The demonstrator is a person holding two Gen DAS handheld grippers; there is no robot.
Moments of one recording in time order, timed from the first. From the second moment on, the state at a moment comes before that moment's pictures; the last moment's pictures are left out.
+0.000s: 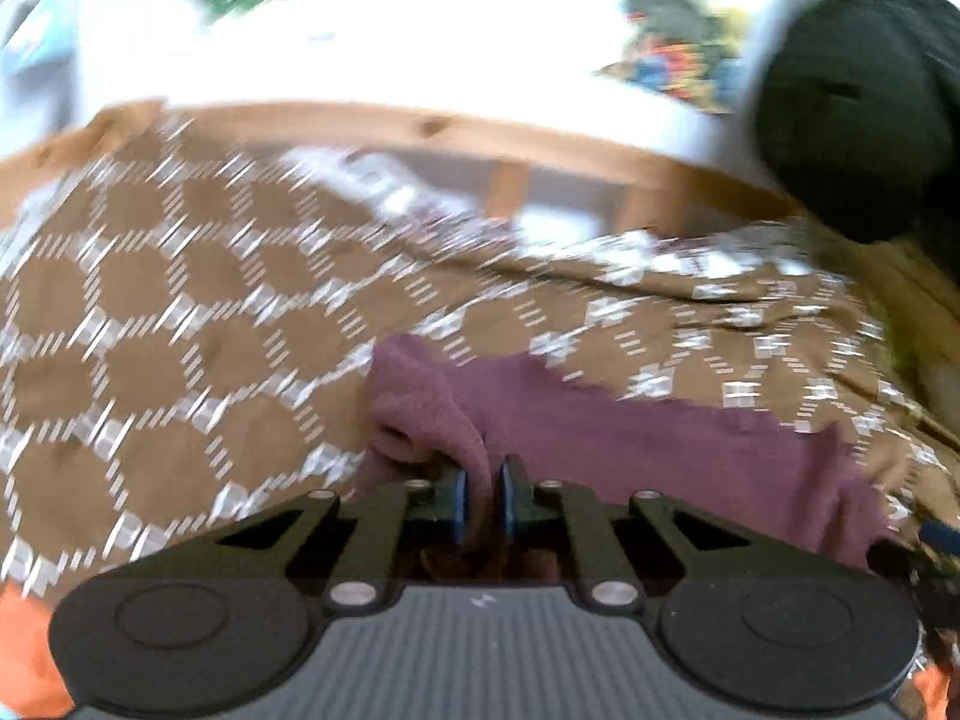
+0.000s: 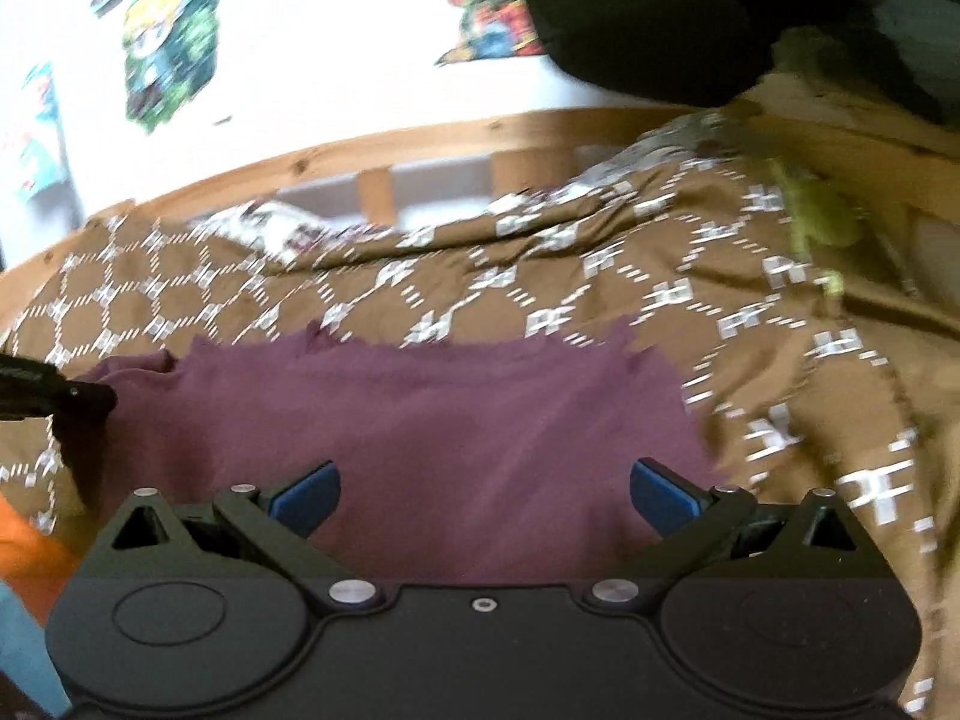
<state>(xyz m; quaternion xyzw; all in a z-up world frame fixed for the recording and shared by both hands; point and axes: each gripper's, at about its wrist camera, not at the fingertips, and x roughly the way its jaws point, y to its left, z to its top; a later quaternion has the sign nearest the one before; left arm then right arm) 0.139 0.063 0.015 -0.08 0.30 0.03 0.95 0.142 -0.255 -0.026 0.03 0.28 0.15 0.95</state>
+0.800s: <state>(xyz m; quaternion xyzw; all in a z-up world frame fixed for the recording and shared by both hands) 0.149 -0.142 -0.012 0.12 0.35 -0.29 0.88 0.165 -0.391 -0.001 0.15 0.25 0.05 0.95</state>
